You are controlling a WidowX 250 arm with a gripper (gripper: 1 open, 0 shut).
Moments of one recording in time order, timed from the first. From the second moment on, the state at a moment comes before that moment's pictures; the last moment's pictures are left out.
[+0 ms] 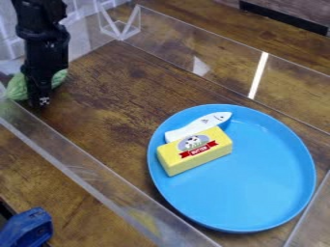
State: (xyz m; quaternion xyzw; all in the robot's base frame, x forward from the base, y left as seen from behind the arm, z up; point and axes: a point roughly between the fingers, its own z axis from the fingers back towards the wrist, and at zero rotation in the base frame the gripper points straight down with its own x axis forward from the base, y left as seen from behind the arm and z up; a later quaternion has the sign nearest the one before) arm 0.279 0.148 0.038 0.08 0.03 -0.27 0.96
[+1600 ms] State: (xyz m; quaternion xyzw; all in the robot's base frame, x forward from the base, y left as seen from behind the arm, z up) arm 0.309 0.101 0.088 0.10 0.01 -0.29 0.95
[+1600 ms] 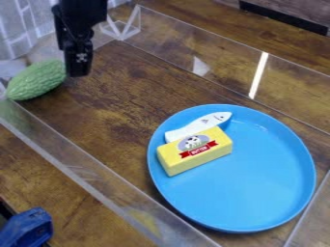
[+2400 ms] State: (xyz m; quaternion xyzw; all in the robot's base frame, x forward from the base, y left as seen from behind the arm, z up) arm 0.329 0.111 0.043 0.09 -0.01 -0.32 0.94
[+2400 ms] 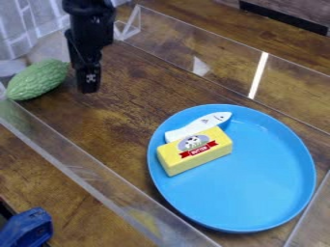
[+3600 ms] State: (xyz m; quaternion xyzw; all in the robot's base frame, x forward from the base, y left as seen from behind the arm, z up) arm 0.339 0.103 0.022 0.09 -0.06 -0.39 0.91
